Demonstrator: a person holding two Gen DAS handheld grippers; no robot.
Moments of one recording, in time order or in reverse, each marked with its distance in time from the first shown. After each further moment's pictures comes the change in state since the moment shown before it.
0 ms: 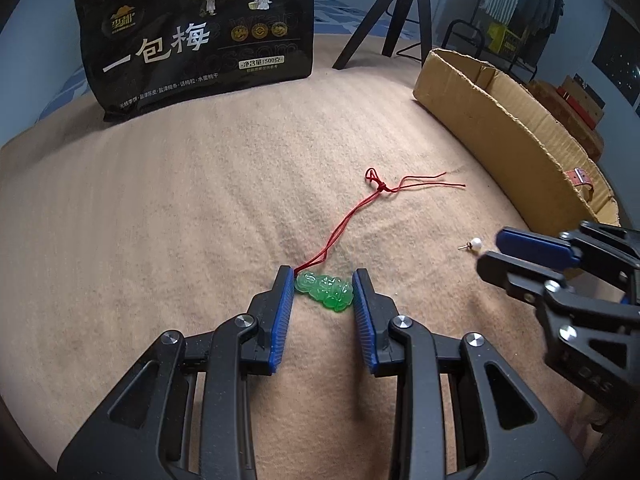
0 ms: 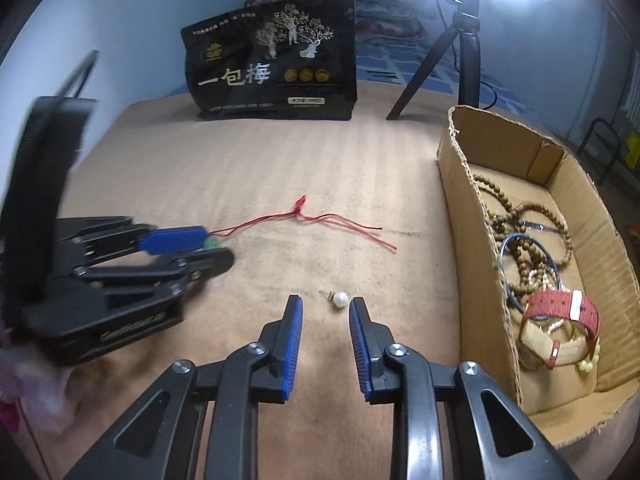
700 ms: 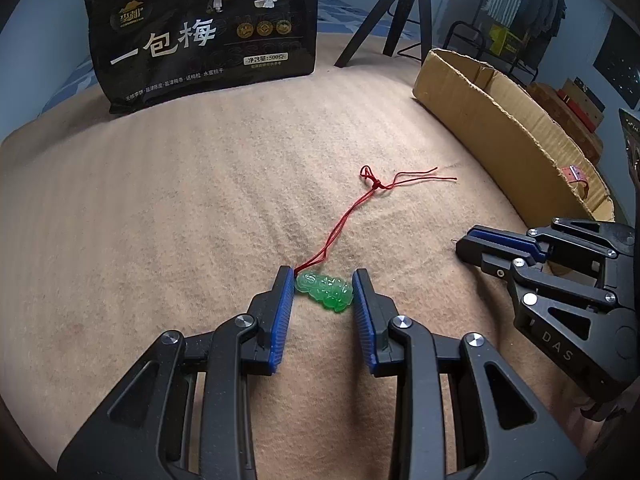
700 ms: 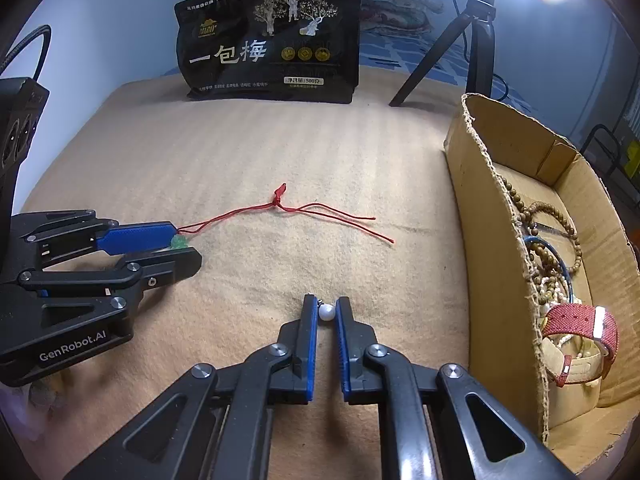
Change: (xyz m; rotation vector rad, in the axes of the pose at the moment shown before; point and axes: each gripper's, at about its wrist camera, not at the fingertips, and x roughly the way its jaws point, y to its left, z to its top) left arm -0.005 0.002 -0.004 -0.012 0.007 0.002; right arm 0.015 0.000 -0.003 -0.032 0.034 -0.020
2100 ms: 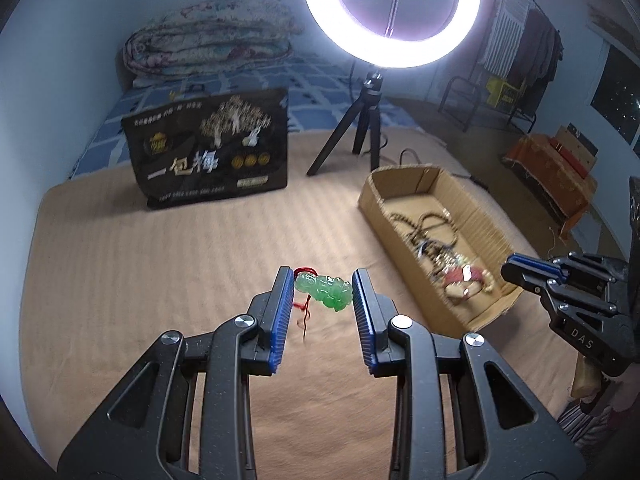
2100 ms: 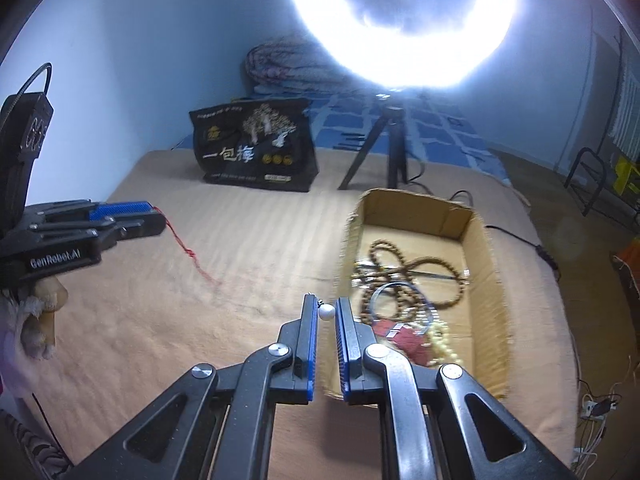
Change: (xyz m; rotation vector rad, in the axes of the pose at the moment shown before) left arm -0.138 -0.061 0.056 -0.052 -0.178 0.016; right arm -0.154 -0.083 0.002 0.006 -0.170 0.025
